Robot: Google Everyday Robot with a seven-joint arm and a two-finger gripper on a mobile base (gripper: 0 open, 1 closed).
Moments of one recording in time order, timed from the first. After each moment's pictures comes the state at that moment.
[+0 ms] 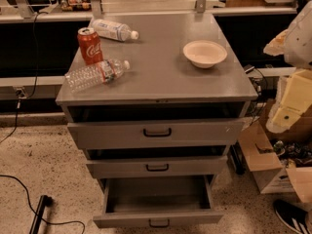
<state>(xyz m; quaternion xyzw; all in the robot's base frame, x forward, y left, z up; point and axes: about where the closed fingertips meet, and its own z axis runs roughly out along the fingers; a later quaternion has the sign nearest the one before) 0.438 -0.217 0.976 -0.60 0.78 -0.03 0.16</state>
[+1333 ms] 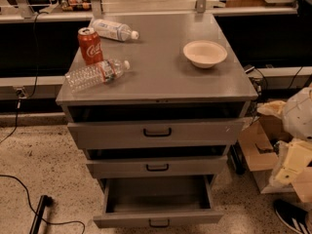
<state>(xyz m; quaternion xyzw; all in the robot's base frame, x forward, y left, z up) 0.408 -0.245 0.841 -0.63 0.76 0.06 0.17</state>
